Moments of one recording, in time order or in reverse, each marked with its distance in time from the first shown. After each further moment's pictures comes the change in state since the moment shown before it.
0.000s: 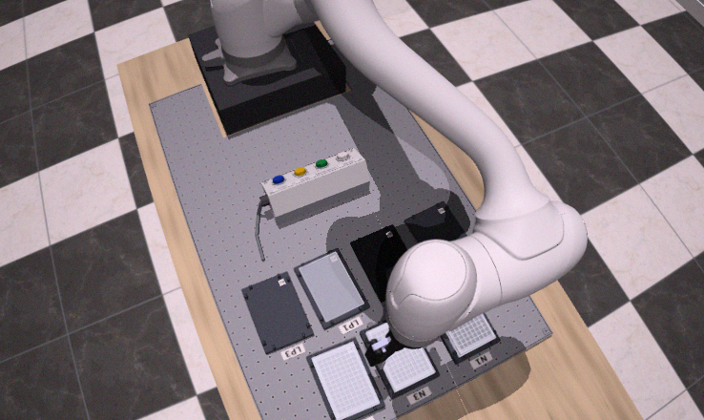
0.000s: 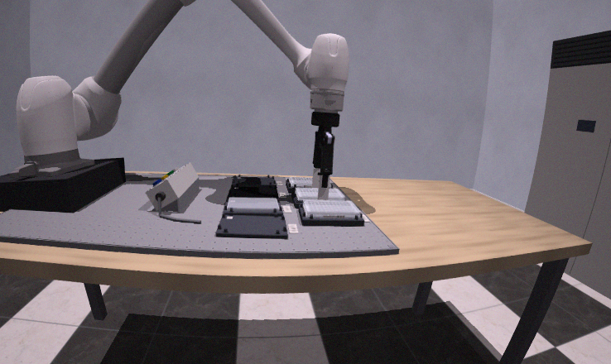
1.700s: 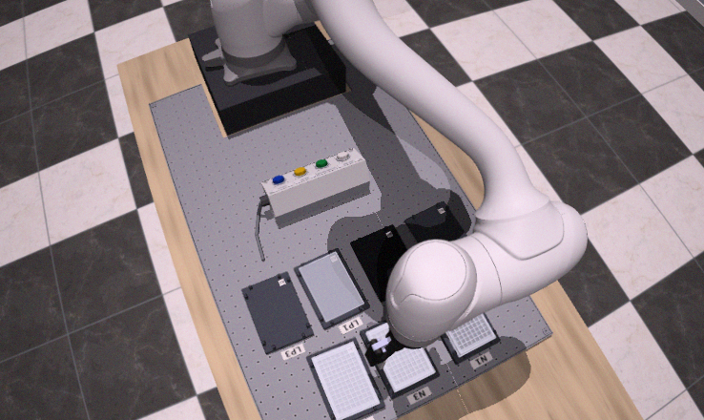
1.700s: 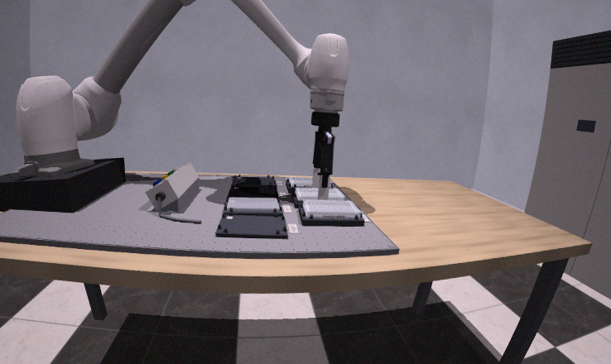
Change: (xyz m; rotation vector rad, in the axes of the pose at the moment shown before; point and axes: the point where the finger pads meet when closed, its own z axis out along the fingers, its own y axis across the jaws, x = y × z) arm 0.000 0.000 0.000 0.000 0.000 0.000
